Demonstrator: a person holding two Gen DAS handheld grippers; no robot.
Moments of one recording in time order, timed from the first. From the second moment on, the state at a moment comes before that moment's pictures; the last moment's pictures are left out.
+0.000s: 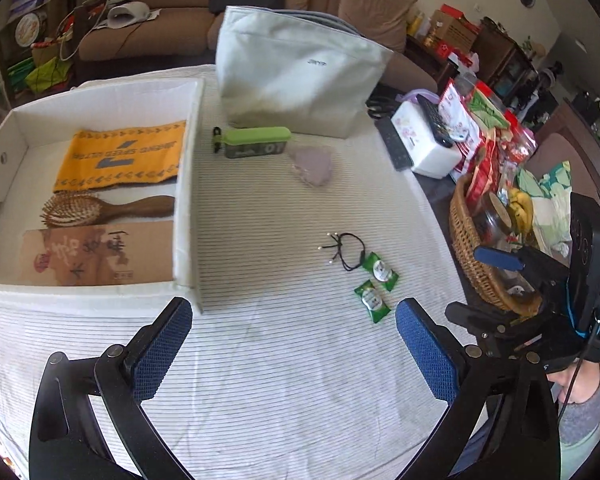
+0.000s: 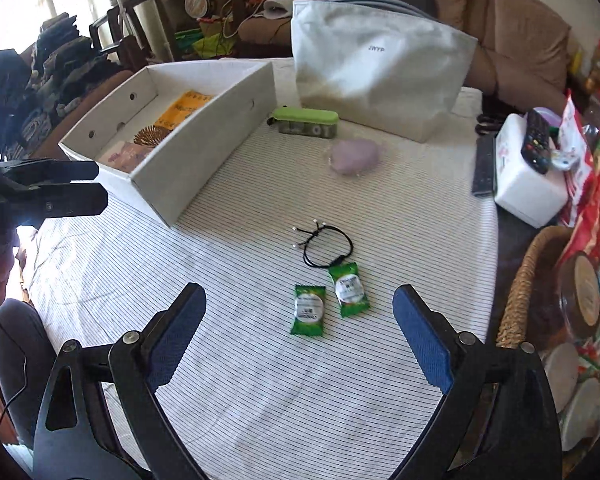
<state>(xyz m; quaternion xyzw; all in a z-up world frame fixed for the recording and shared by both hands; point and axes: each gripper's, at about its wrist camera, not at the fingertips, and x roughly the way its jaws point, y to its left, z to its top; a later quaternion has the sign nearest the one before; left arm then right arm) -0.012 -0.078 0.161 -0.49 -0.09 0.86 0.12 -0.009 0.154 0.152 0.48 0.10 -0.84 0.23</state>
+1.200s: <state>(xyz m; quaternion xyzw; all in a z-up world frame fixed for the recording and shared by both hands) -0.126 0.049 0.025 -0.55 0.03 0.83 0.08 -0.031 0.211 0.078 0.46 0.08 -0.86 0.21</state>
